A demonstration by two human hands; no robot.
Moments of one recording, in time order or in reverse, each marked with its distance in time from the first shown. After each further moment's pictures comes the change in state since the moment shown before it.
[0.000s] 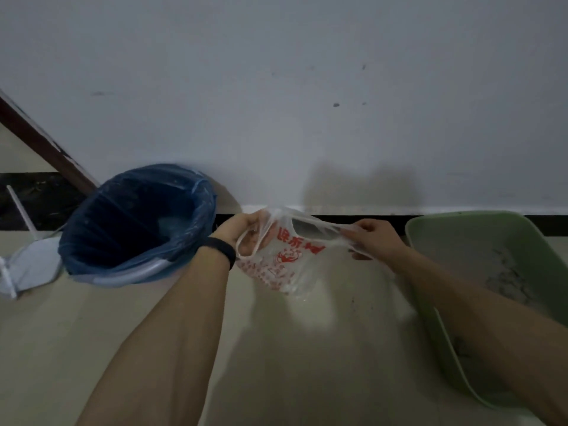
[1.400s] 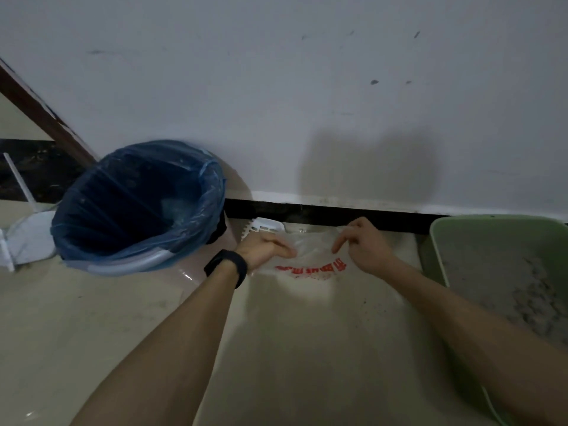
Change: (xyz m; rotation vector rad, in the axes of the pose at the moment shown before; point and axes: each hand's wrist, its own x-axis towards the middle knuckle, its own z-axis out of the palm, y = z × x) left_hand 0.020 -0.039 -0.038 1.033 0.105 0.275; right_hand 0.015 0.012 0.051 -0.712 -0.130 -0.286
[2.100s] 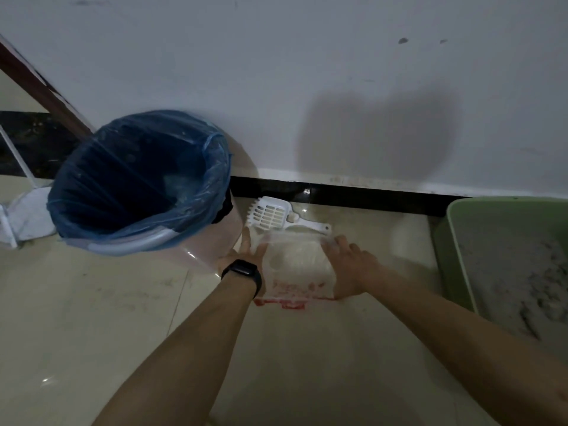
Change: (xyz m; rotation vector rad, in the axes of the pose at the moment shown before) left_hand -0.010 -0.068 0.012 1.217 -0.051 -0.285; right_hand -0.017 0.002 0.070 -0.688 -0.502 -0.052
